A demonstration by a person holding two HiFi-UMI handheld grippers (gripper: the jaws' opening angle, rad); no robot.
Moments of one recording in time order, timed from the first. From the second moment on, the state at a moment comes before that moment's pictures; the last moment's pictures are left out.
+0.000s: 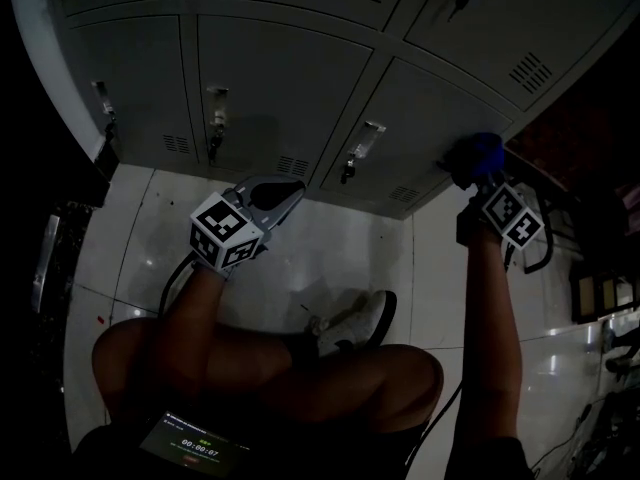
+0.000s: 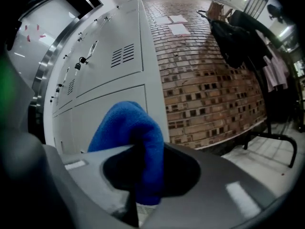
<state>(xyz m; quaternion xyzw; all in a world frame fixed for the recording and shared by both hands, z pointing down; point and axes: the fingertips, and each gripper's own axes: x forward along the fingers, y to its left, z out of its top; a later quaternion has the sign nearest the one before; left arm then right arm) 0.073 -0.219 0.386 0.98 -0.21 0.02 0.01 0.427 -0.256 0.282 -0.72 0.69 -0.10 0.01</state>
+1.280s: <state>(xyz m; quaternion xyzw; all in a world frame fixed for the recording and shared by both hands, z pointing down) 0.070 -0.222 0.378 0.98 -0.22 0.00 0.02 0.195 -0.306 0.353 -0.58 0.80 -0.13 -0.04</state>
